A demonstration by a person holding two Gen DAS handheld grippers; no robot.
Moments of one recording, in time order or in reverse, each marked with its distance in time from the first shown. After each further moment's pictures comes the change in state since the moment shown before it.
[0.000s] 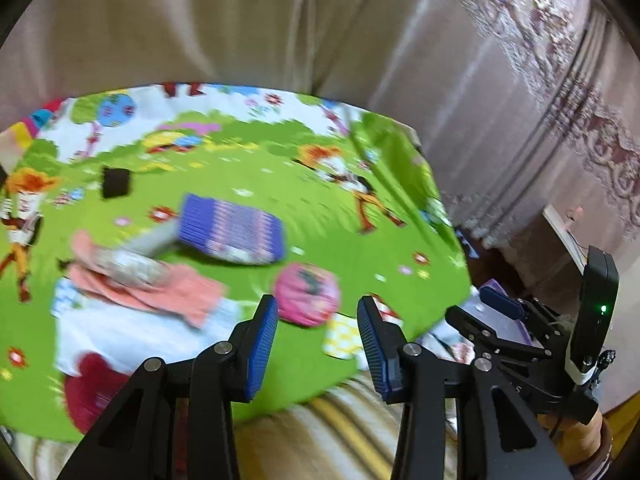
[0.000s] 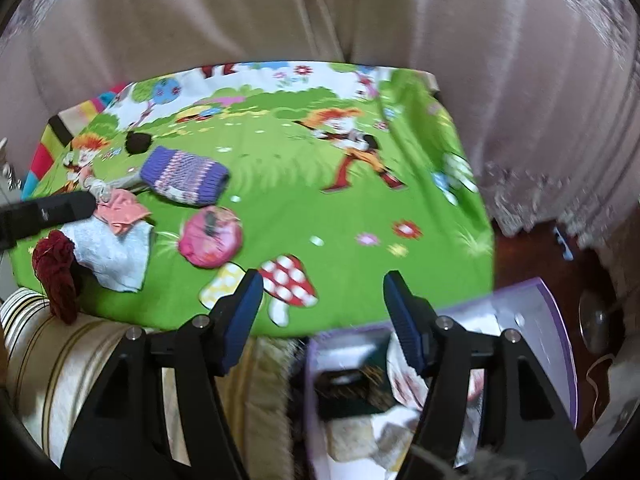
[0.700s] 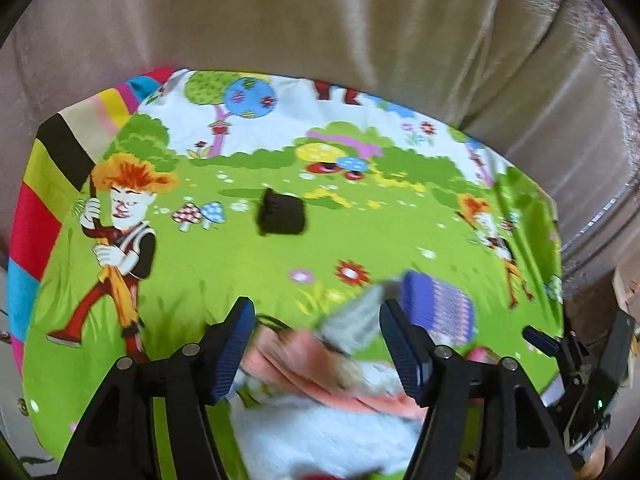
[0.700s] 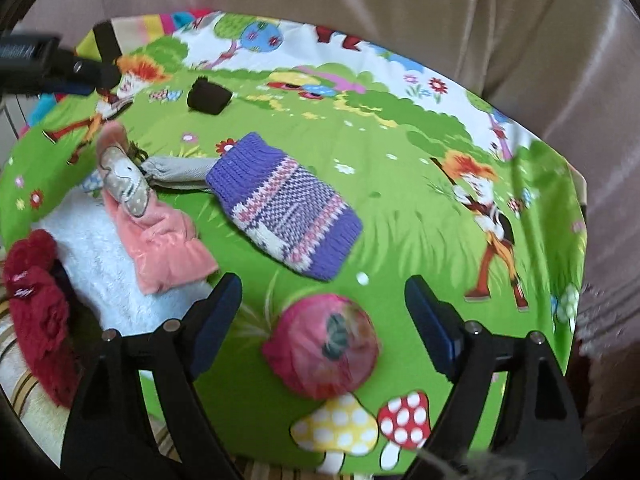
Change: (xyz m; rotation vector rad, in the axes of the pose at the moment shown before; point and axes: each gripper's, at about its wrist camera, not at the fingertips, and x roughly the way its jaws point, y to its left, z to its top) left arm 0.022 0.182 0.075 -0.198 0.035 0.247; right arm 0.104 0.142 0.067 -0.372 0.063 0.093
